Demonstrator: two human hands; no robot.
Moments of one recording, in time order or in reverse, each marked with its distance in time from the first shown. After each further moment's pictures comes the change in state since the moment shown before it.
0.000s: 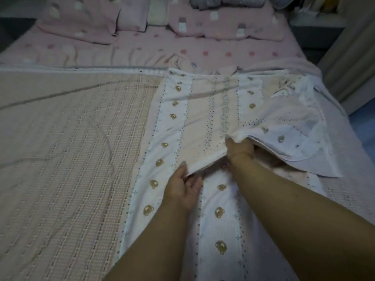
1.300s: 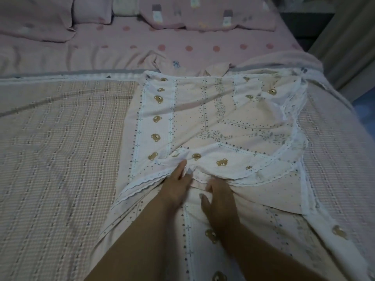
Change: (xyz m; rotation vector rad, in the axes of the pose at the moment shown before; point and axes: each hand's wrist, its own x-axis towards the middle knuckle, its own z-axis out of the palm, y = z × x) left_hand 0.160 0.052 0.043 1.247 -0.276 0.281; right_hand 0.050 0.085 0.087 -0.460 -0.039 -0.665
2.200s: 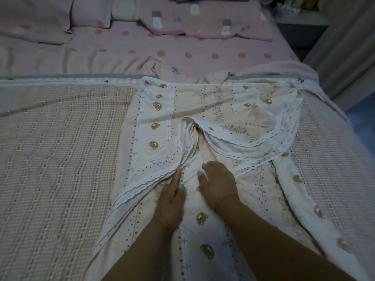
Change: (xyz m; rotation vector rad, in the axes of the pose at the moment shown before) left_hand 0.007 -0.042 0.000 0.146 0.102 0.296; right_hand 0.066 -0.019 -0.024 -0.169 -0.186 0.112
